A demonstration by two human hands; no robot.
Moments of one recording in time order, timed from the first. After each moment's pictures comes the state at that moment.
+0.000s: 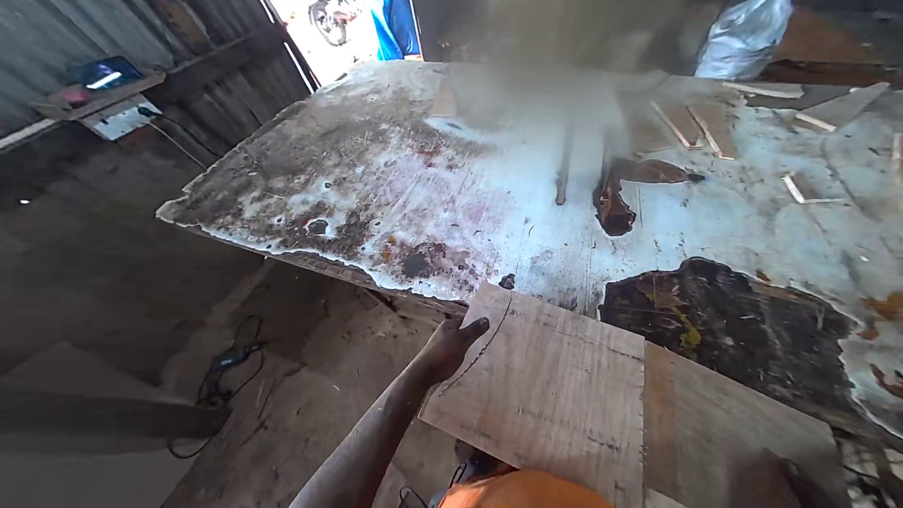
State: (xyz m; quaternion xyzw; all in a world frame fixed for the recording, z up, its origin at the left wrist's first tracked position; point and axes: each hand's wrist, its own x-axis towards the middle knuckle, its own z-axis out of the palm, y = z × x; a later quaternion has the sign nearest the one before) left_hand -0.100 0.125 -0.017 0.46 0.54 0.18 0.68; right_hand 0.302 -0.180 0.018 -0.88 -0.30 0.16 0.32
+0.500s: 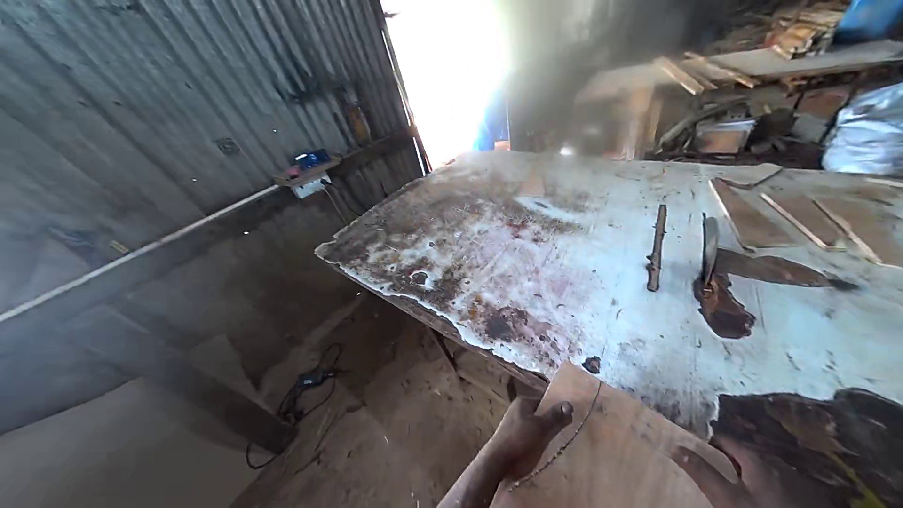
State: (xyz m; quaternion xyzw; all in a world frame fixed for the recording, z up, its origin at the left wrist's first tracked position) left_hand -0.113 0.104 -0.010 0.53 0.53 0.18 0.63; right_hand 0.225 0.029 0.009 -0.75 -0.61 0.24 0.04
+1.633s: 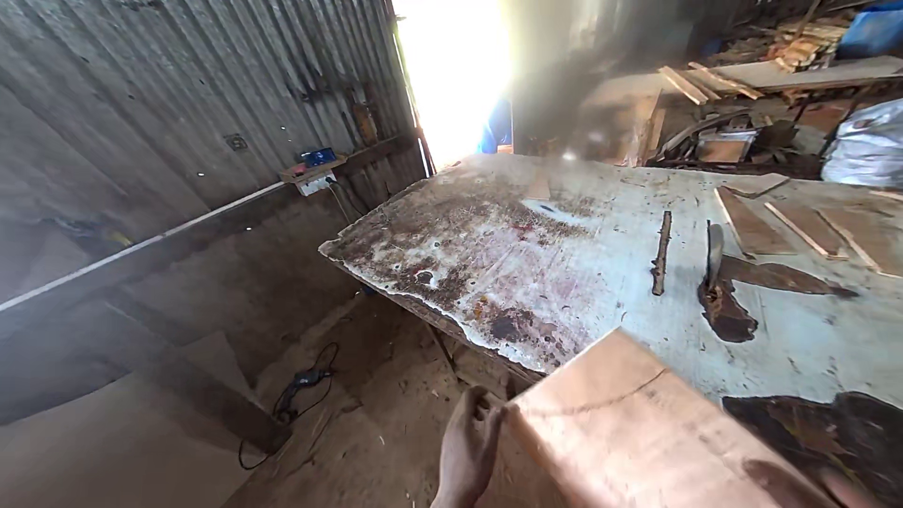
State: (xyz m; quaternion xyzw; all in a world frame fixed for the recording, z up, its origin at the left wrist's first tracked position) left_hand -0.188 0.057 -0.022 0.59 0.64 0.38 0.29; right_hand 0.208 -0.019 0.069 -0.80 -0.56 0.11 0.21
